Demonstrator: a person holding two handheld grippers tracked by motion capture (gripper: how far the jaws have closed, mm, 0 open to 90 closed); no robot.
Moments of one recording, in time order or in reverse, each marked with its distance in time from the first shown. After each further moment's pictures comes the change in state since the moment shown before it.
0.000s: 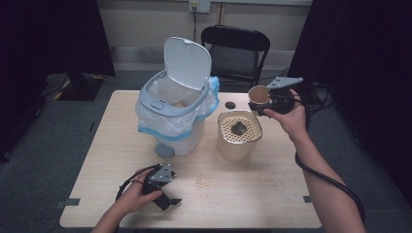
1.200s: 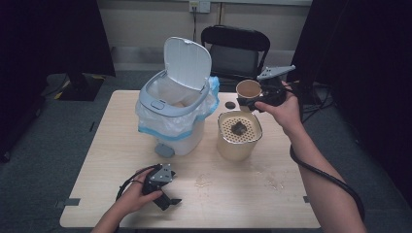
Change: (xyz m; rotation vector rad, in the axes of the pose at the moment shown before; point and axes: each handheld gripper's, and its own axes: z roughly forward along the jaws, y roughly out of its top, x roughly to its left) left arm 0.000 0.000 0.000 0.000 -0.012 -0.001; right arm 0.022 0.045 -0.005 -0.004 0.122 0.023
